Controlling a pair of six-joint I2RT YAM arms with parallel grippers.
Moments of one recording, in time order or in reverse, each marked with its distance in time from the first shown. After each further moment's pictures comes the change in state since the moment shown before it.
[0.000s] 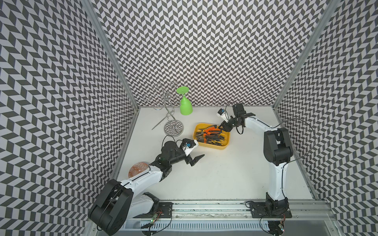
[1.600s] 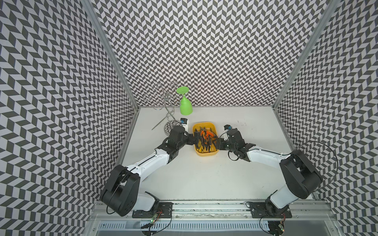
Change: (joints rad) left arm 0.000 0.230 0.401 -0.417 -0.526 -0.675; right arm 0.308 -0.562 -0.830 0.629 0.381 1.062
